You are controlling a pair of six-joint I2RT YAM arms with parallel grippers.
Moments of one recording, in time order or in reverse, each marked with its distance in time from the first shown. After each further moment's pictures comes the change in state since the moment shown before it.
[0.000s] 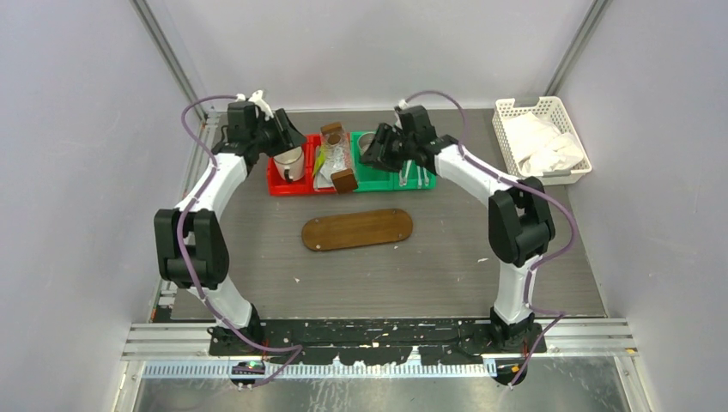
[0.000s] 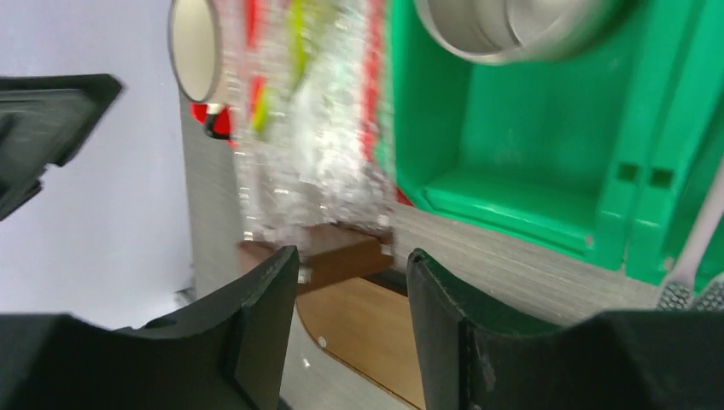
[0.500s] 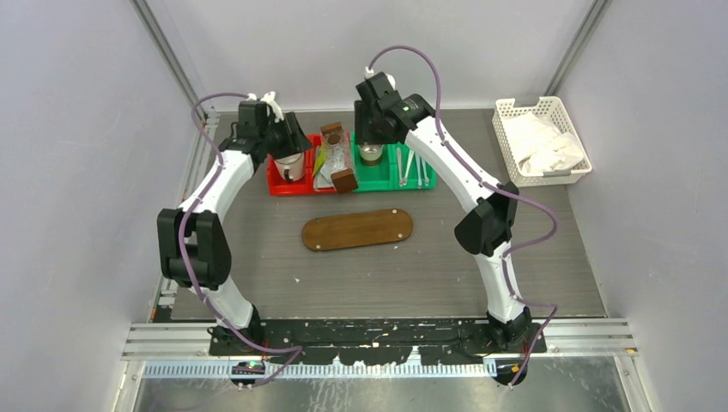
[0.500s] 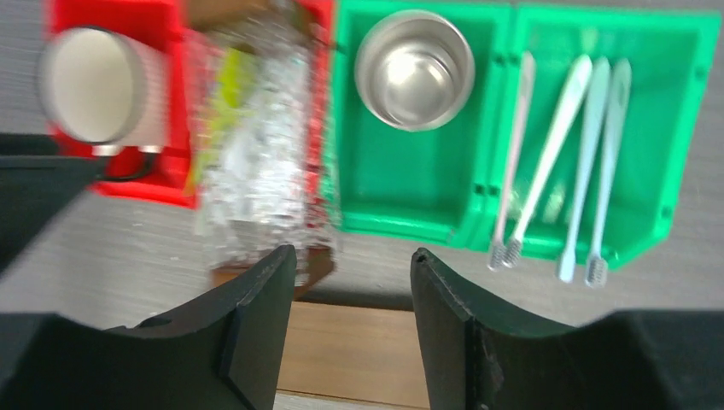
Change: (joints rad) left arm -0.051 -0.011 -0.002 -0.119 -0.074 0.037; right arm 0.200 0.224 0.938 -0.814 0.602 -0.379
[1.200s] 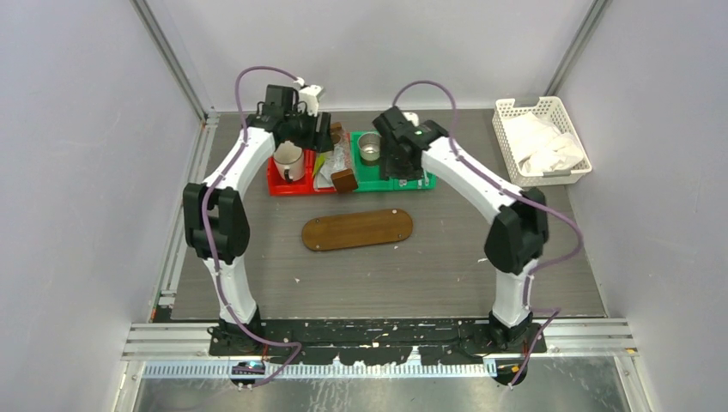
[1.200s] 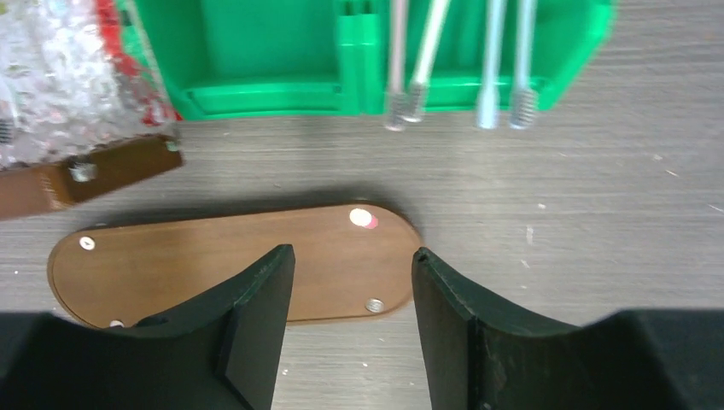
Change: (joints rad) left arm -0.099 0.262 0.377 -0.220 0.124 0.452; right arm 0.001 -0.176 -0.494 -0.039 0.100 0.125
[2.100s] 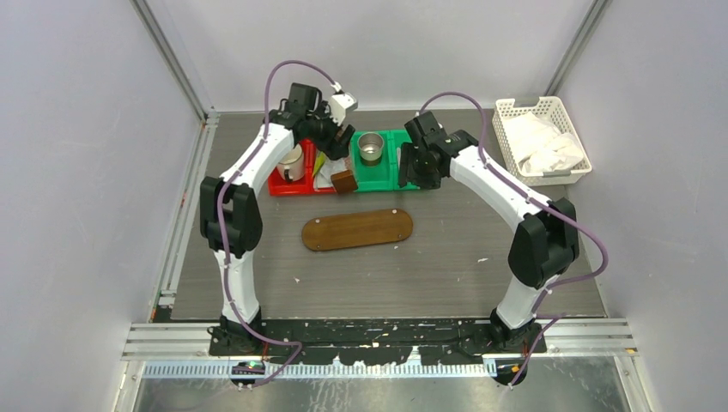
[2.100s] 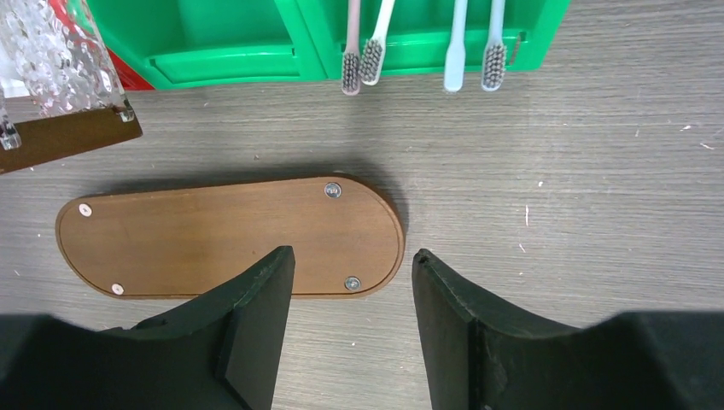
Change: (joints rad) left arm -0.105 0.088 0.108 -0.053 0.019 0.386; right arm -0.143 -0.239 -0.339 0.148 -0.197 -0.022
